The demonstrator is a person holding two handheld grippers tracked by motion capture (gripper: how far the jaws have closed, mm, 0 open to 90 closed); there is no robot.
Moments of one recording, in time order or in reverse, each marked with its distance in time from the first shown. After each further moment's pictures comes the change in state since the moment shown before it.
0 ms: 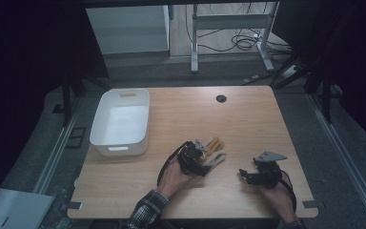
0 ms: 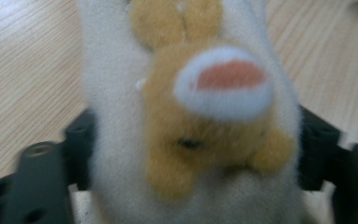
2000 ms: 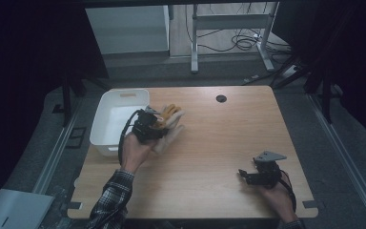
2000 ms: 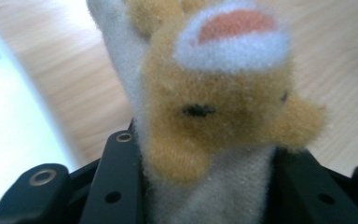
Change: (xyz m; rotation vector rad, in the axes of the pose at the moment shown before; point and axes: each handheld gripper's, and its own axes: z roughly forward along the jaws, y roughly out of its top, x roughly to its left) left arm 0.108 -0.007 -0.139 -0.103 0.186 -0.256; right arm 0.000 0.001 0.001 0.002 0.003 -0.008
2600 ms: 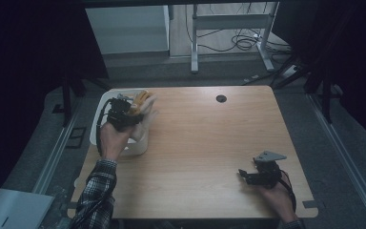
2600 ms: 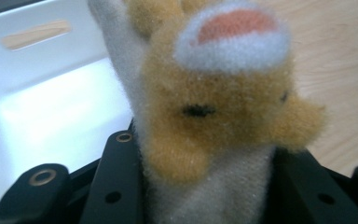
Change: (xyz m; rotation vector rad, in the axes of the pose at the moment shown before) left arm 0.067 -0.002 -0.034 -0.046 0.148 -0.138; right arm 0.000 0.000 0.000 -0.002 0.000 0.003
